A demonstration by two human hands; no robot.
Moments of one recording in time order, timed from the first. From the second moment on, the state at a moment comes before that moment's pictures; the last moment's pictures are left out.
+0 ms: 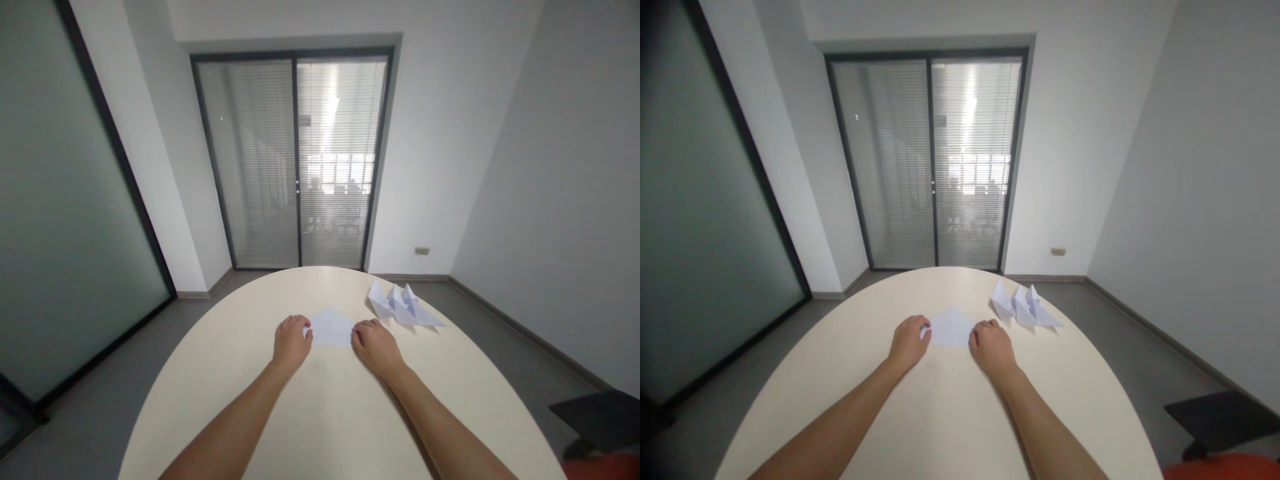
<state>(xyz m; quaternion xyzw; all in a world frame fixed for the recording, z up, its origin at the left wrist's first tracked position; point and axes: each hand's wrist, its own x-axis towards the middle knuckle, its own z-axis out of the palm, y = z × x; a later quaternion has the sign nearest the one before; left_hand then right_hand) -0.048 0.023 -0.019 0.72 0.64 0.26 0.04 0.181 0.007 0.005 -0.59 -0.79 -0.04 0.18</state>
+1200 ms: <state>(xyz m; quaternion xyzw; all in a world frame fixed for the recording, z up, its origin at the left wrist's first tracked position) -0.045 0.016 -0.009 0.67 0.72 0.15 -0.04 0.181 0.008 0.004 -0.59 -0.79 -0.03 0.17</state>
